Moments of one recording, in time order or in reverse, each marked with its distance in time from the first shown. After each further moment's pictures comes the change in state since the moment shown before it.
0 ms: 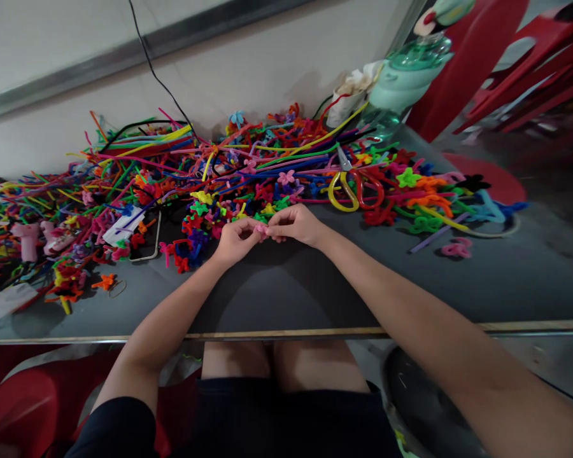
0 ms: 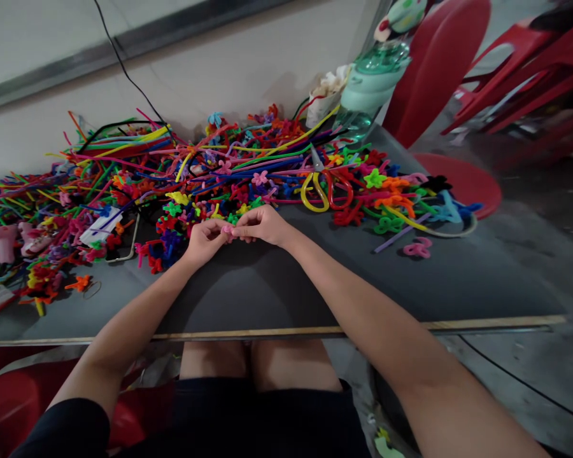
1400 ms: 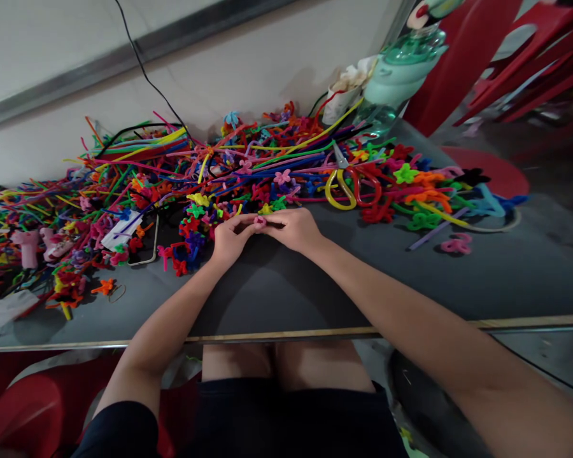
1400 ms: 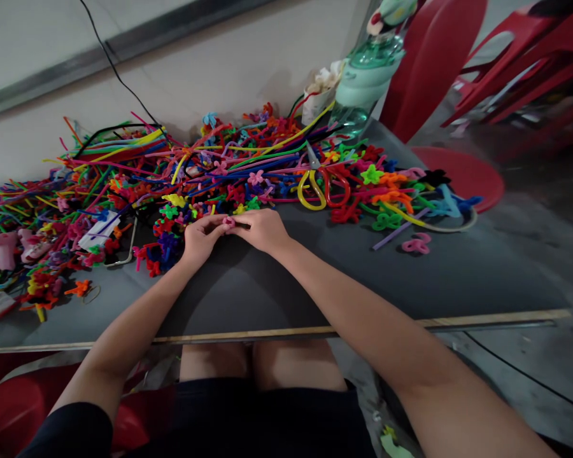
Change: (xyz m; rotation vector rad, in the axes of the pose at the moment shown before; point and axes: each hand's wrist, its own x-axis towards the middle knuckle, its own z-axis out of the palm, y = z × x) left_hand 0.007 -0.009 -0.001 0.105 0.246 -0.057; right_hand -0.003 0.018 0.004 -0.861 0.332 -0.454
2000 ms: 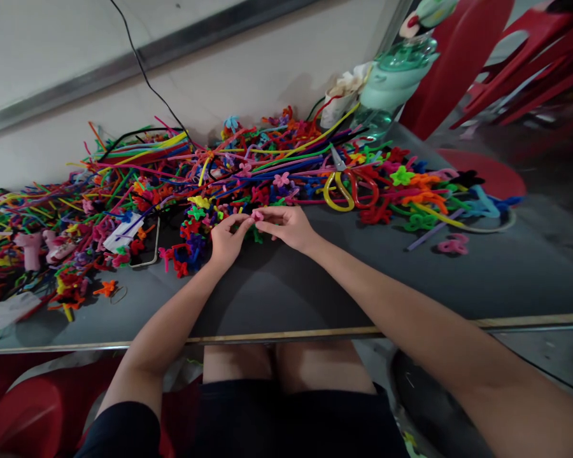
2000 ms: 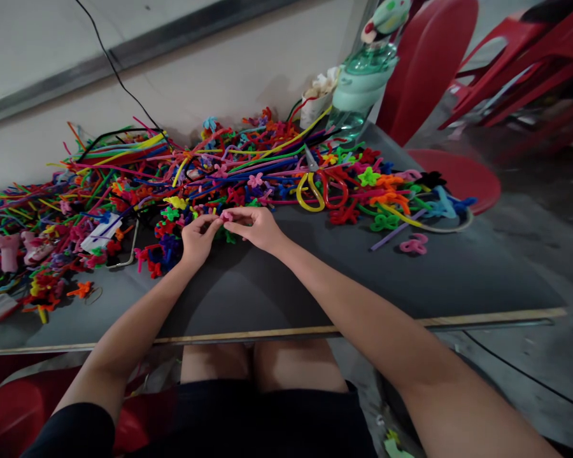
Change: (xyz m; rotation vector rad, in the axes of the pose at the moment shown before) left_hand 0.002 0.004 -0.005 0.162 0.112 0.149; right_hand 0.007 -0.010 0.005 0.762 -0.055 0.475
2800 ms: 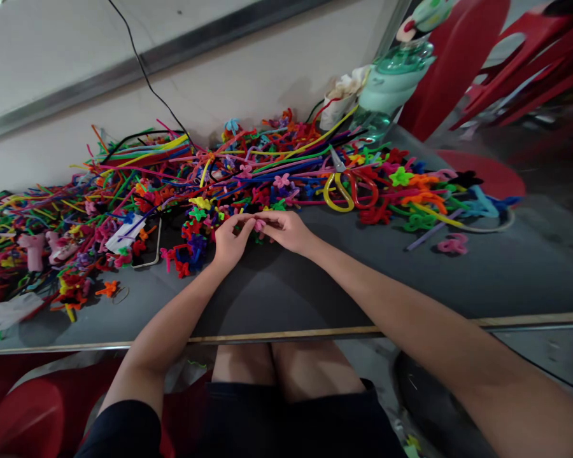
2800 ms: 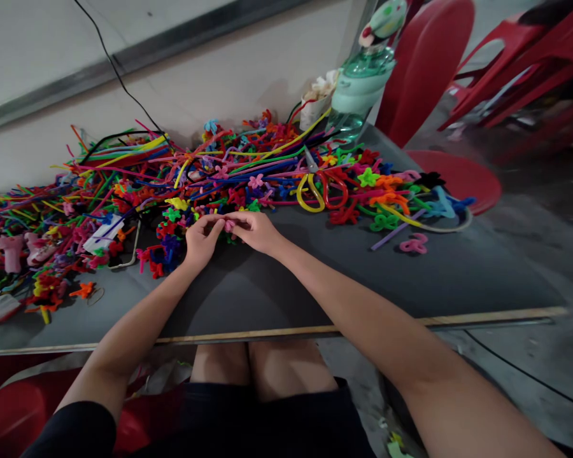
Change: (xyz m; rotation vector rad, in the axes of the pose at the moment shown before) left_hand -0.004 0.007 0.003 0.027 -0.028 -0.025; right_hand 0.000 0.004 0.002 -0.114 -0.116 -0.087
